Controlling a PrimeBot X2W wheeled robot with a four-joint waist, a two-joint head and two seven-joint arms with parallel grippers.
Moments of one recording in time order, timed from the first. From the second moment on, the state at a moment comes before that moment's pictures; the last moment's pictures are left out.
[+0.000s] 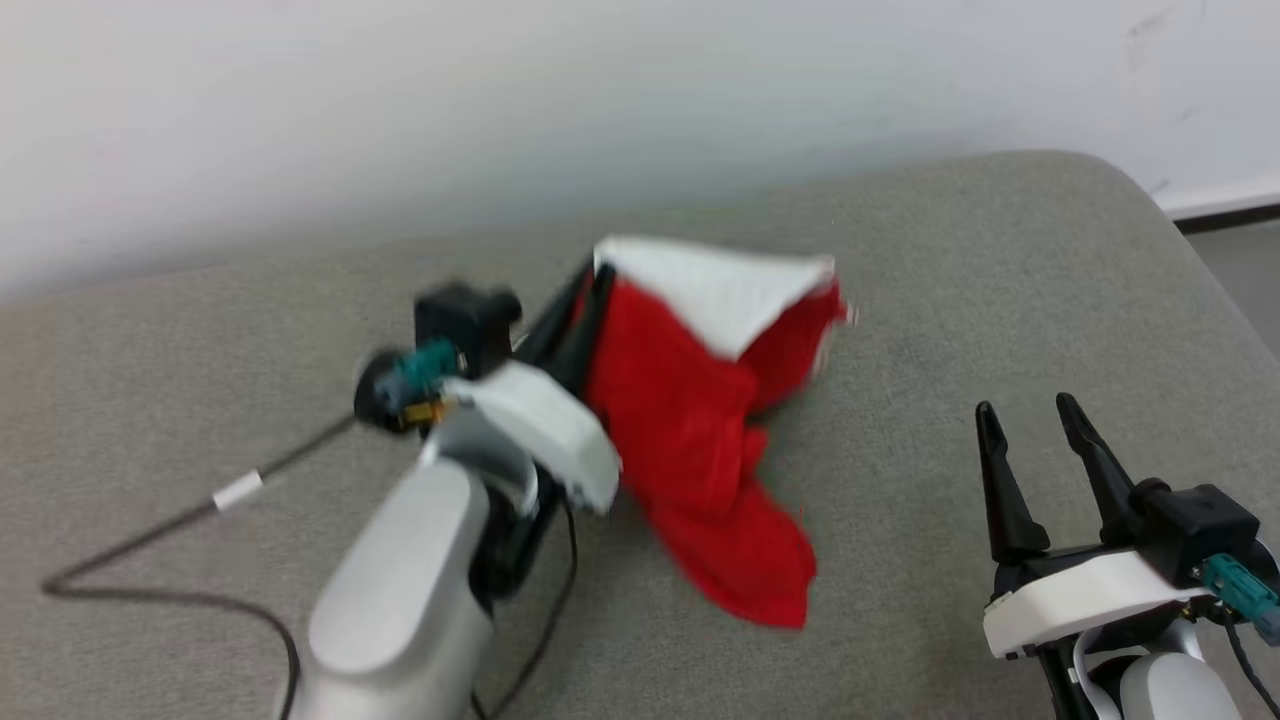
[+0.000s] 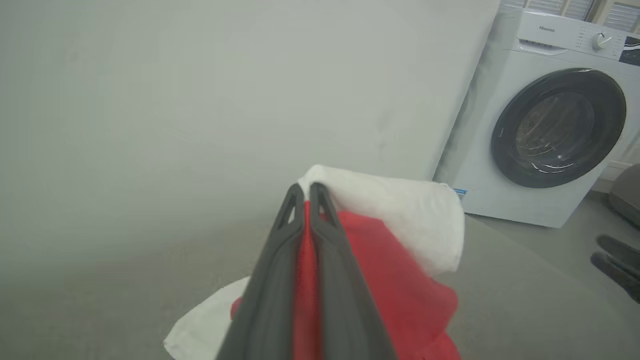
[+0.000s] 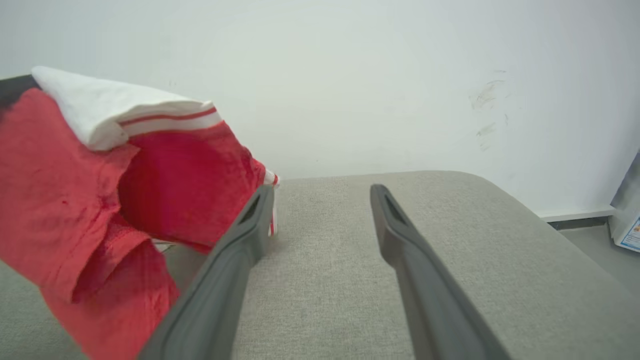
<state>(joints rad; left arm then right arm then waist) -0.60 0.13 -0.43 0.38 -0.46 -0.05 -0.08 -0.09 -0.05 0.00 0.08 0.11 0.13 -0.15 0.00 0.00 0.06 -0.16</state>
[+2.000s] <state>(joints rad) -0.13 0.28 -0.31 0.20 -0.45 0.14 -0.26 0.03 -0.05 -0.06 0.08 0.13 0.13 -0.06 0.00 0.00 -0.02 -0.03</state>
